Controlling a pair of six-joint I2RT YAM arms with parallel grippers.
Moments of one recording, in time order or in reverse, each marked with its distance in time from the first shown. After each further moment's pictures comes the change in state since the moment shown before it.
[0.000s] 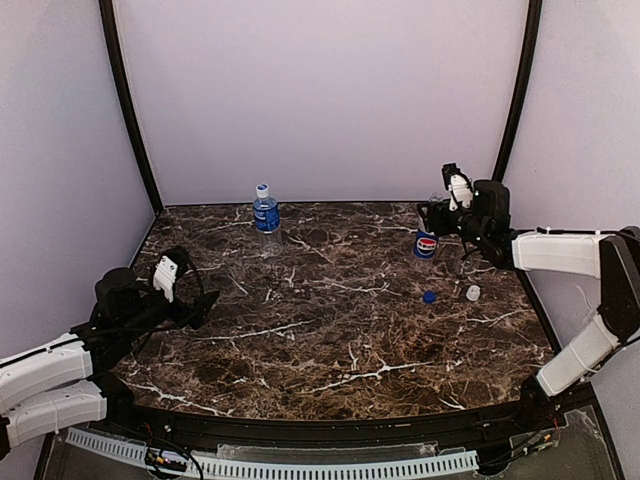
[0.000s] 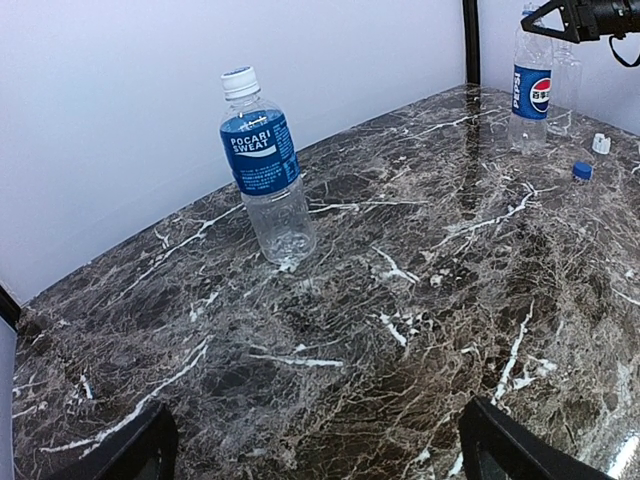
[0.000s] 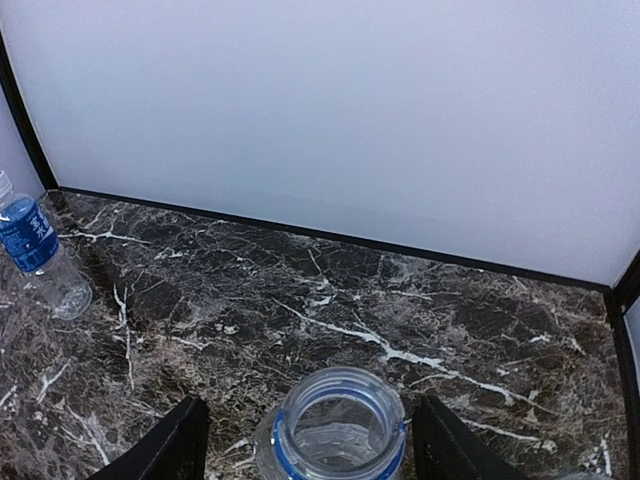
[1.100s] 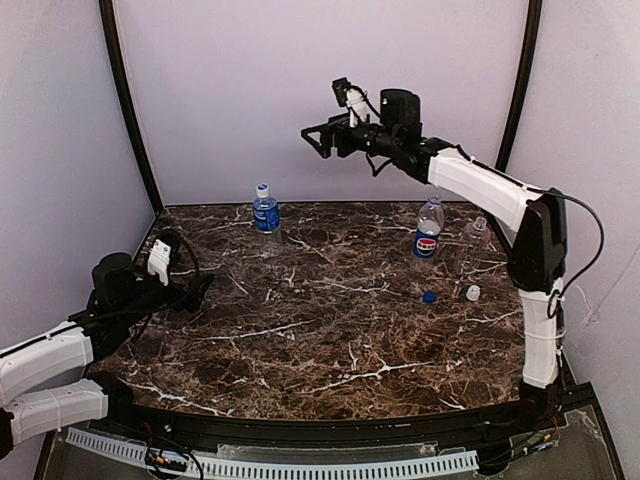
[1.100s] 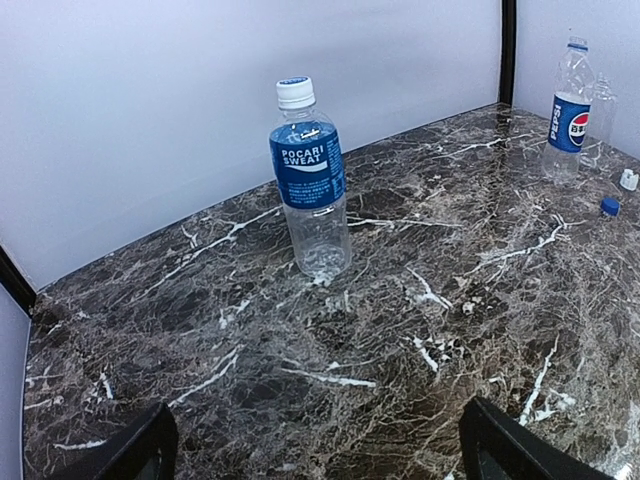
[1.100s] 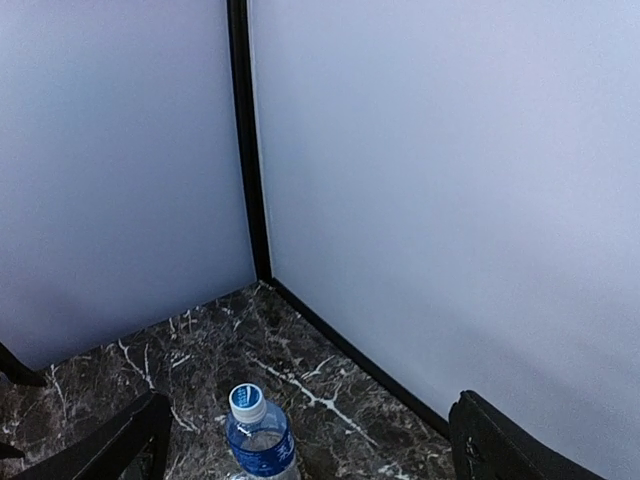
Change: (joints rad) left arm 0.091 0.075 0.084 -0.004 0.029 -0.043; right arm 0.270 0.568 1.185 -0.388 -0.300 -0.046
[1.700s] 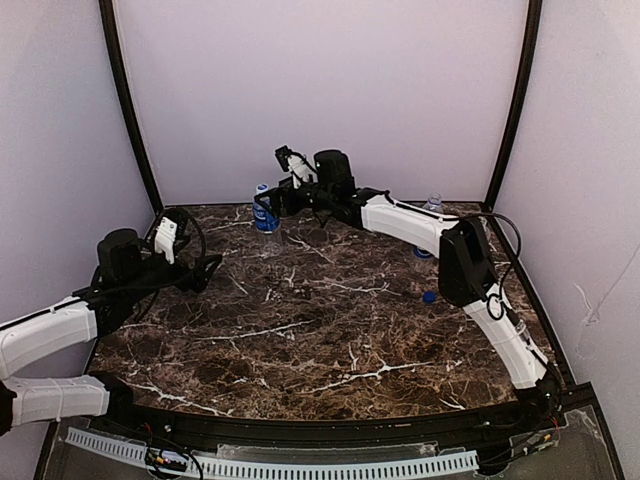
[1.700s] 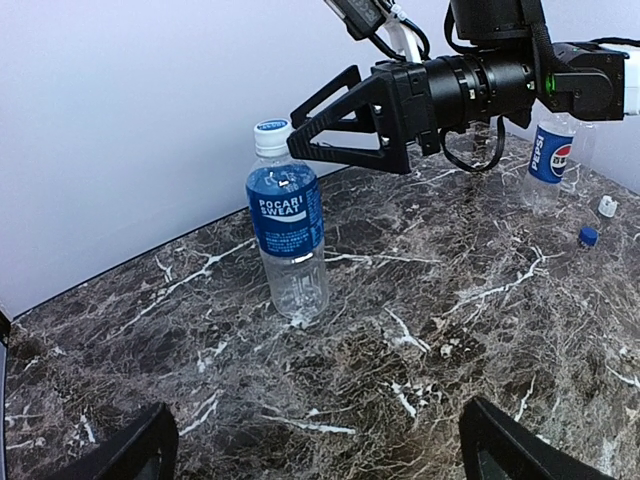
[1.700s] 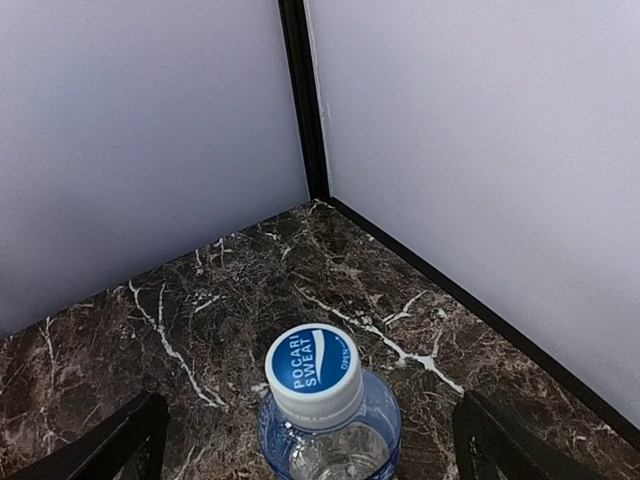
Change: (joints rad) left arm 0.013 0.145 0.153 0.005 0.081 -0.029; right arm 0.139 0.516 0.358 -0.001 -0.003 0.054
